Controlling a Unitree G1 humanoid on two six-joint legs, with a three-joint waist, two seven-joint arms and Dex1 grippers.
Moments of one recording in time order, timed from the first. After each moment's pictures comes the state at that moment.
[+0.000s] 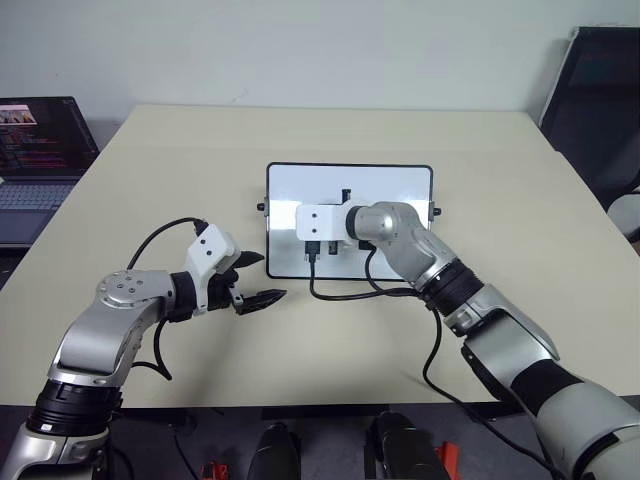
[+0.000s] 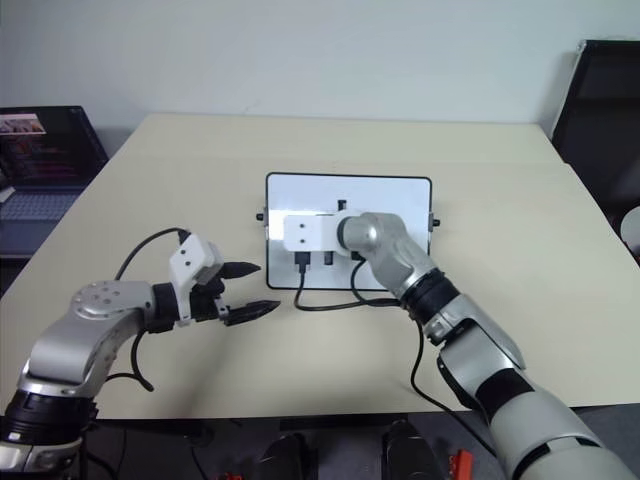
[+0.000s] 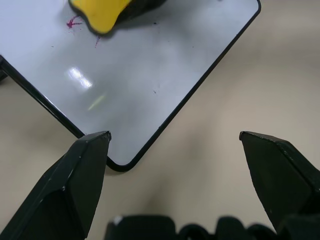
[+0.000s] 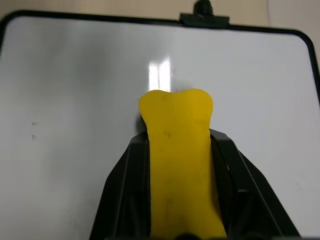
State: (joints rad) left arm -0.28 0.80 0.03 -0.19 -0.37 0.55 -0.95; right arm -1.08 -0.14 0.57 0.57 -0.49 0.12 0.68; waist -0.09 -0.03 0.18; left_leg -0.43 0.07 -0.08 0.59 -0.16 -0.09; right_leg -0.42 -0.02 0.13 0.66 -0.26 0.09
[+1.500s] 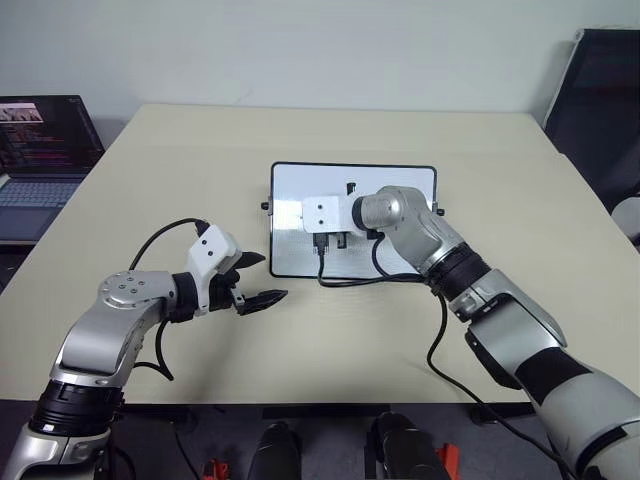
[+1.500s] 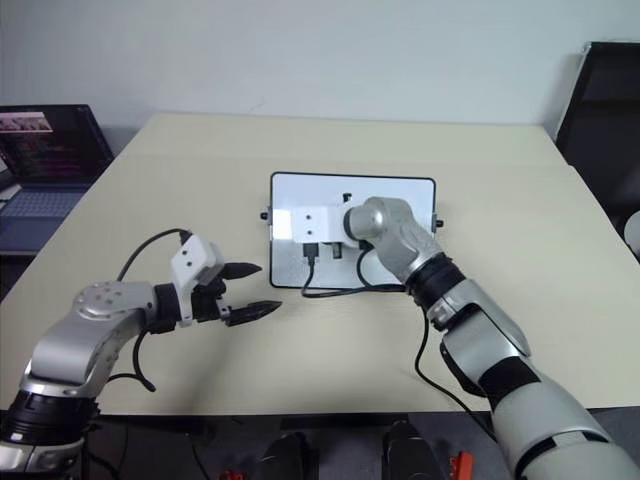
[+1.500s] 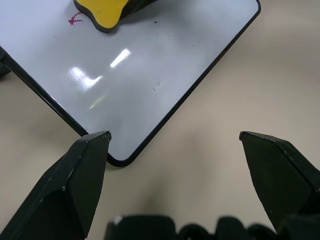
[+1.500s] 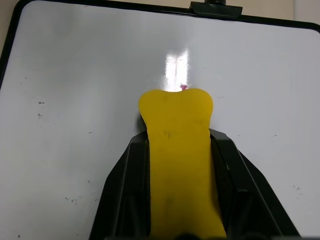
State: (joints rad) left arm -0.28 0.79 0.03 -0.19 -0.37 0.56 -0.95; right arm -1.15 -0.19 0.56 0.62 -0.47 0.11 0.80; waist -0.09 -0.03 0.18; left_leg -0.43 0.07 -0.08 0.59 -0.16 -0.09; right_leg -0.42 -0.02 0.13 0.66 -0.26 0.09
